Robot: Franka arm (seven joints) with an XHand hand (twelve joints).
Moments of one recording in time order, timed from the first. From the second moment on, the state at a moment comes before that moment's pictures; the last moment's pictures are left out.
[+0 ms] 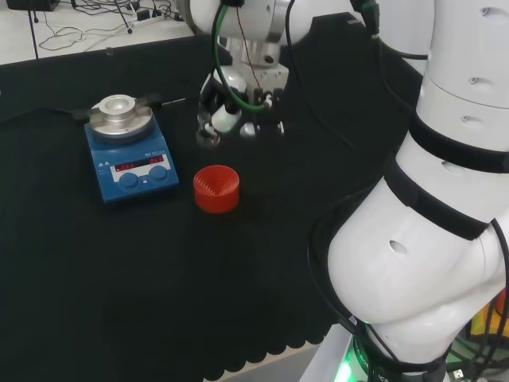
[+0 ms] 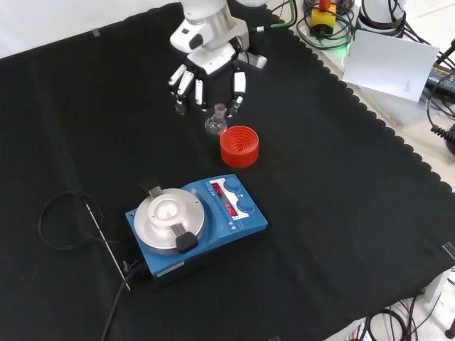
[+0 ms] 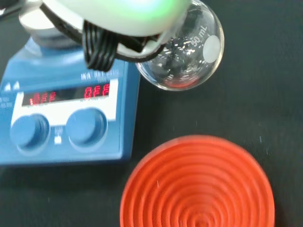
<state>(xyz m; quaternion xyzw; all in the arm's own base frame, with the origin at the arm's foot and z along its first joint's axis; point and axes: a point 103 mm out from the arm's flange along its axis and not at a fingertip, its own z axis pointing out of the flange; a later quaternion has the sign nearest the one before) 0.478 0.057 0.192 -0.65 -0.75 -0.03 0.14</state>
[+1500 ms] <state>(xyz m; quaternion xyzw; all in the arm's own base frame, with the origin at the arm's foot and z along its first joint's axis) 0.634 0.153 0.244 -0.60 -0.79 -0.06 0.15</state>
